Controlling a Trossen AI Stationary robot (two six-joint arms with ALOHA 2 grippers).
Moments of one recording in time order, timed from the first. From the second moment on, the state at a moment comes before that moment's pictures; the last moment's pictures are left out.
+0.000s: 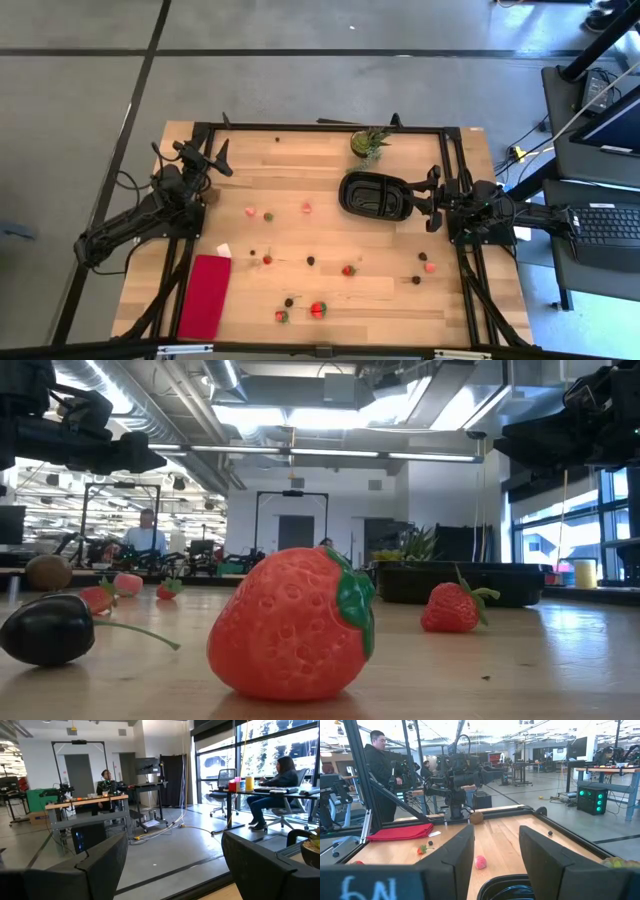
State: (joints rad) left arm 0.59 0.00 0.01 0.17 -0.57 0.17; right arm -0.09 0.00 0.01 0.13 0.07 0.07
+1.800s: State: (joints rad) left arm 0.59 0.00 0.01 0.17 -0.57 0.17; right arm -0.09 0.00 0.01 0.25 0.07 0.05
